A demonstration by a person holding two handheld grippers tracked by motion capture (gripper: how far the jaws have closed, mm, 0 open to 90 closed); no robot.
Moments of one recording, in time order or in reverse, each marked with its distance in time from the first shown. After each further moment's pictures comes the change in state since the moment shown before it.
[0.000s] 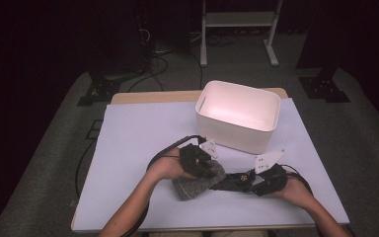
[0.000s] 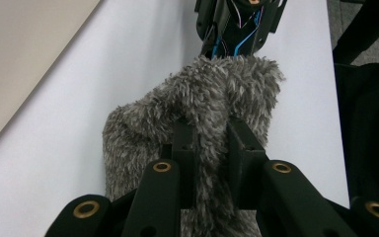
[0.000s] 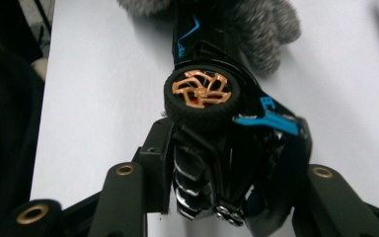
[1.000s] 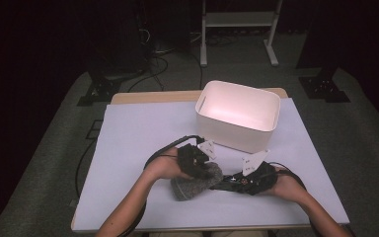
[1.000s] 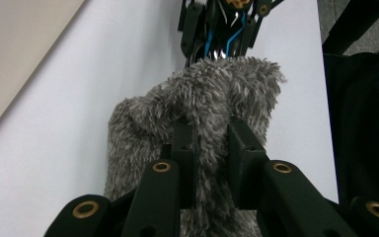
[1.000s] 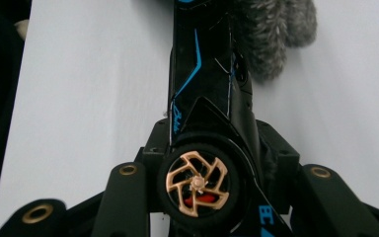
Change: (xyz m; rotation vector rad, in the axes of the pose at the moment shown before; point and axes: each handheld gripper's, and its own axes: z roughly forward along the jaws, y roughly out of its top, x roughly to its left) left arm -0.001 -0.004 -0.009 0.027 -0.013 0.007; right arm -0.001 0.019 0.021 0.126 0.009 -0.099
